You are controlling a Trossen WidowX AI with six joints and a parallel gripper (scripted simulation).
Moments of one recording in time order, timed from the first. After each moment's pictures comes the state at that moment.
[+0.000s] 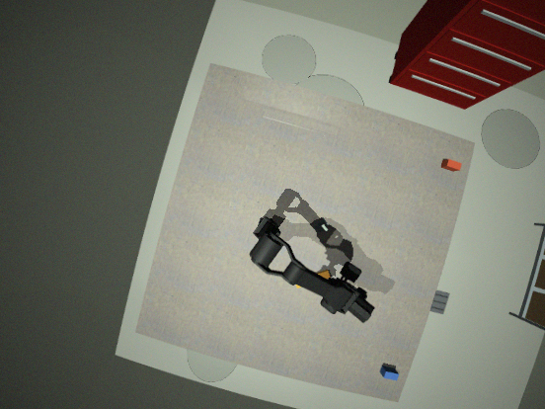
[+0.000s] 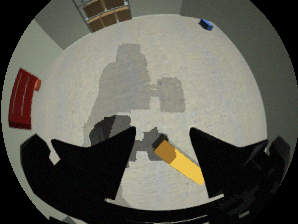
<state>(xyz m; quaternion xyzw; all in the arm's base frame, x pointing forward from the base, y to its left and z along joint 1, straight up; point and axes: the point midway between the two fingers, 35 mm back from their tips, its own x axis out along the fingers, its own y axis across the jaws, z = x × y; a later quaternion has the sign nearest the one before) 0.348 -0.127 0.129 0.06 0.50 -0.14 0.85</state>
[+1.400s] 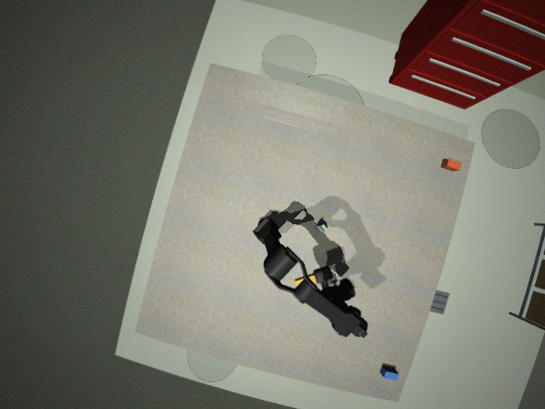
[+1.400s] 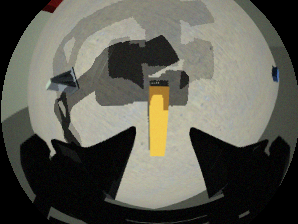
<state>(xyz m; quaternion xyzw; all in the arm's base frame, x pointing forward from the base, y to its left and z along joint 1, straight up) 0.291 -0.151 0.119 -0.22 0.66 0.19 0.69</state>
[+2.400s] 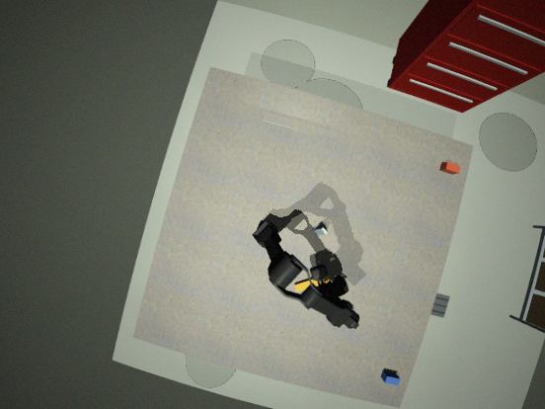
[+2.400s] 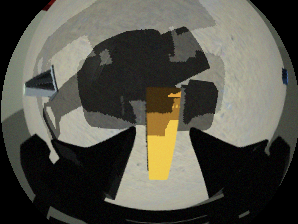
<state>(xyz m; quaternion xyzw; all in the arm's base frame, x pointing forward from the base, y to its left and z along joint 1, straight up) 0.292 -0.152 0.058 -0.21 0.67 0.19 0.69</state>
